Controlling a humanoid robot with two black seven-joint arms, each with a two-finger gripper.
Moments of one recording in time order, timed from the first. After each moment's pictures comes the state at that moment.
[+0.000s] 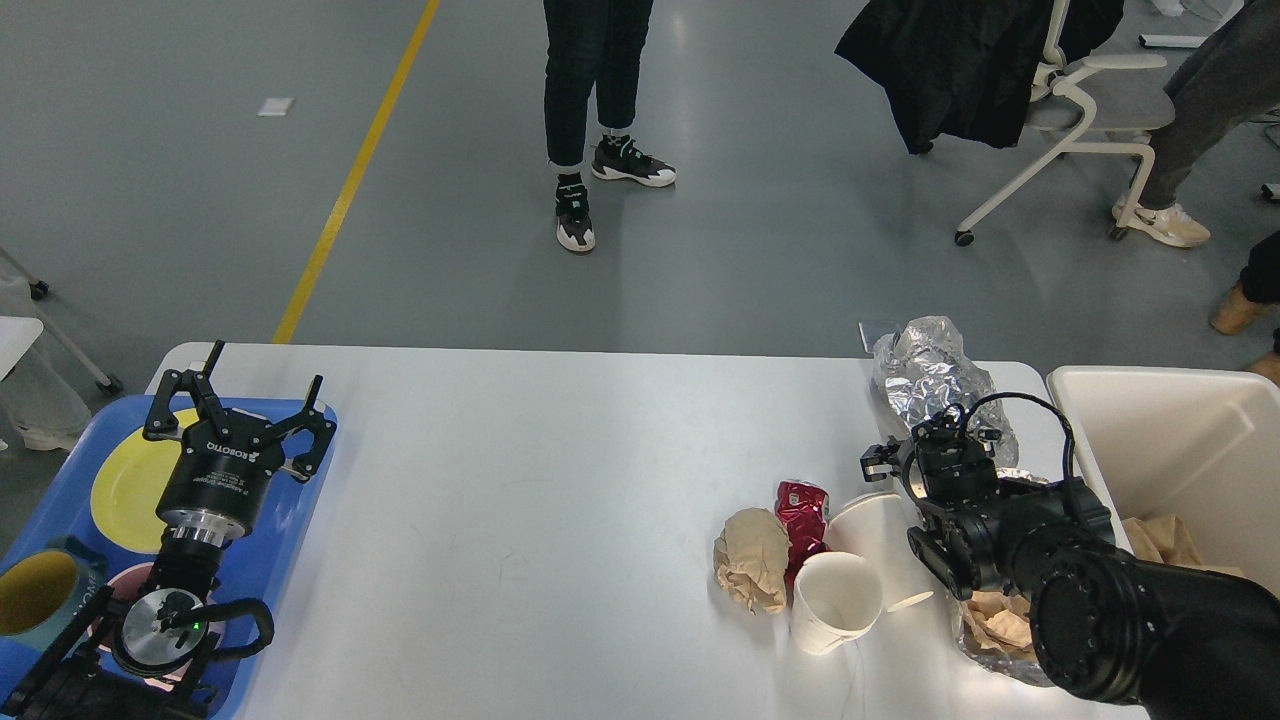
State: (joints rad) left arm -0.28 0.17 -1.47 -0.73 0.20 -0.64 -0.17; right arm 0.88 0.07 -1.22 0.16 -0.45 -0.01 -0.17
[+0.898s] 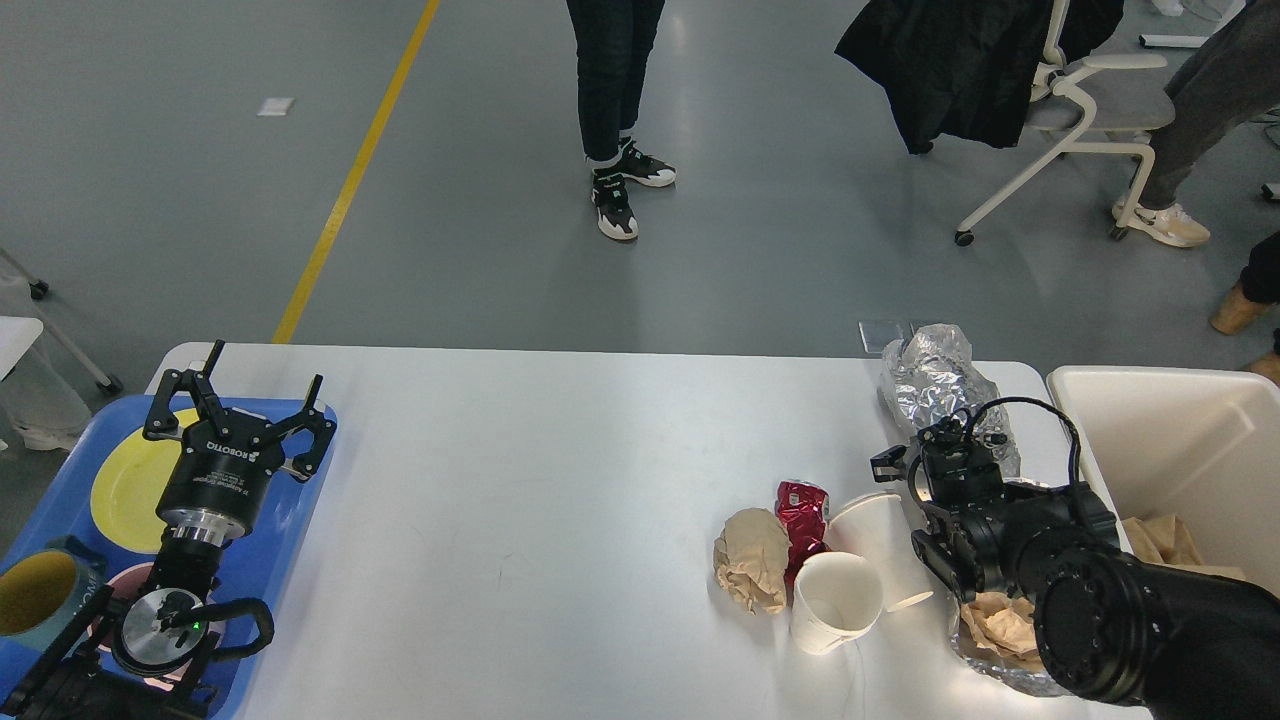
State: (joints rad) left arm -0.28 0.17 -1.47 -0.73 0.20 -0.64 -0.17; right arm 0.87 0.06 -1.20 0.16 -0.44 -0.01 -0.18
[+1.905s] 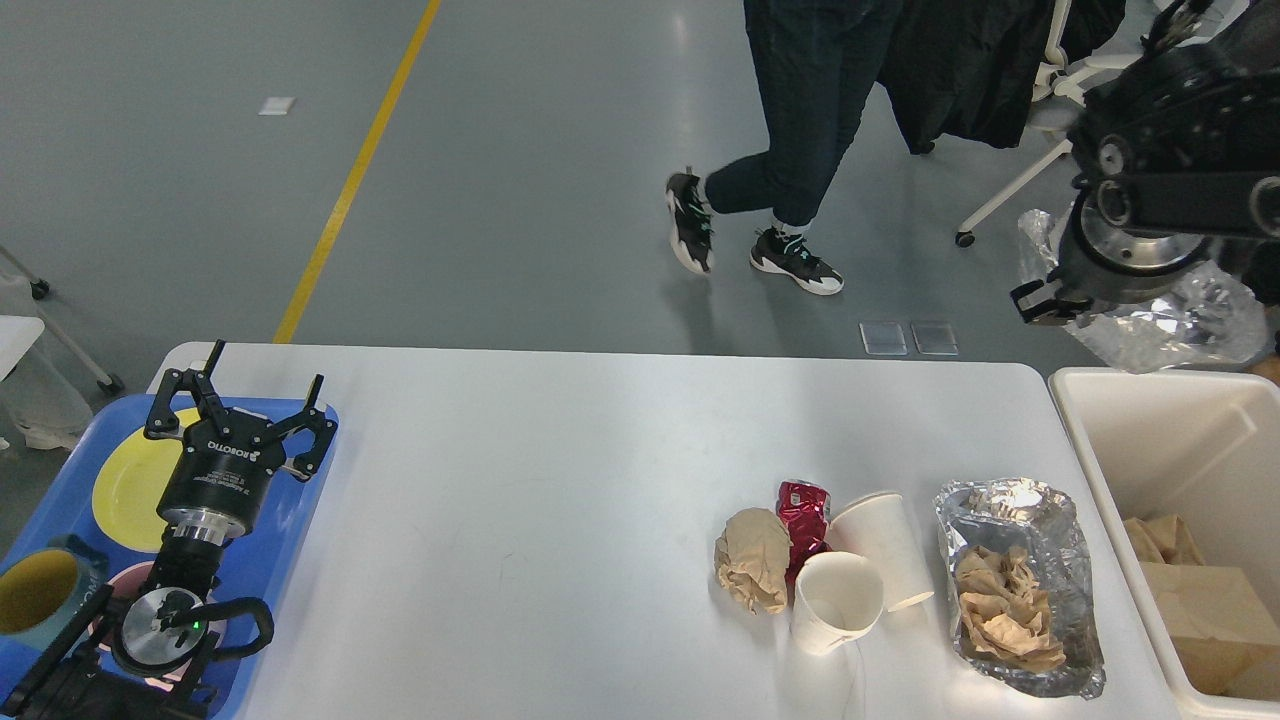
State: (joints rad) left arm -0.28 0.17 -1.47 -0.73 0.20 -0.64 -0.17; right arm 2.17 -0.26 -1.33 1.33 -0.42 0.57 -0.24
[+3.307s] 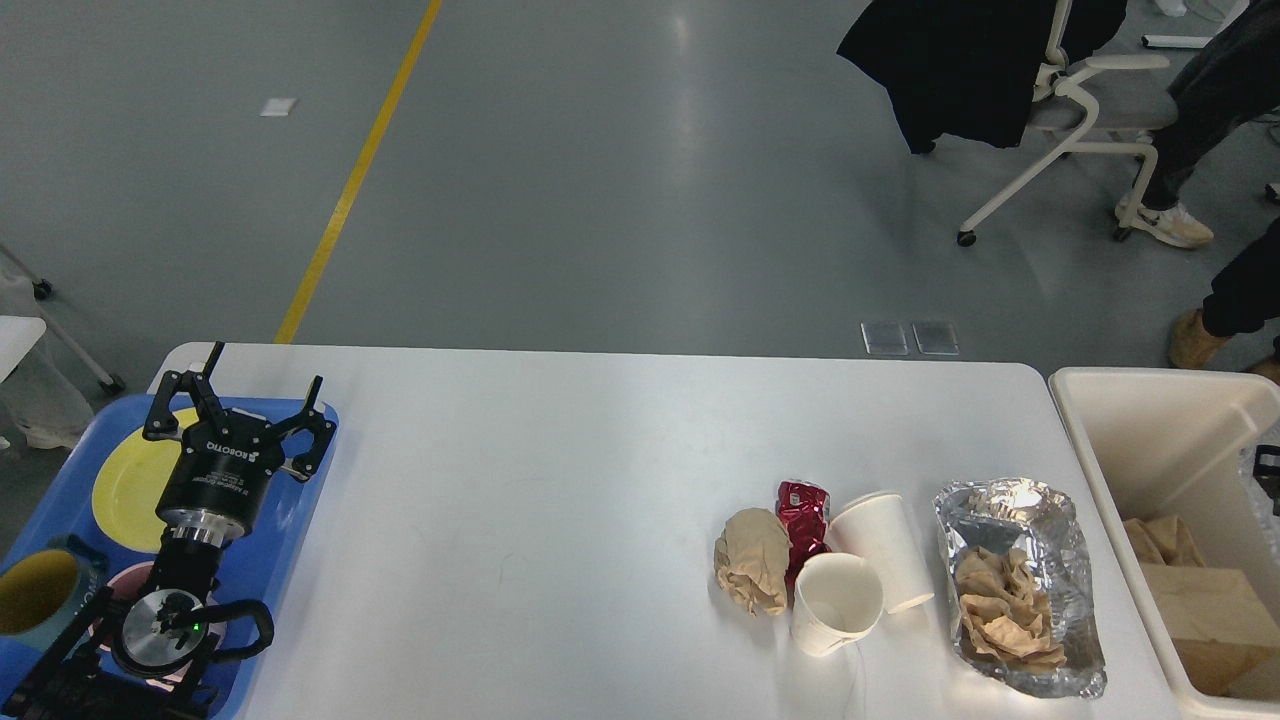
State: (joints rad) left arm -0.28 0.17 -1.47 -0.73 0.20 -0.64 -0.17; right arm 1.55 -0.82 -1.29 1.00 -0.42 0.38 0.06
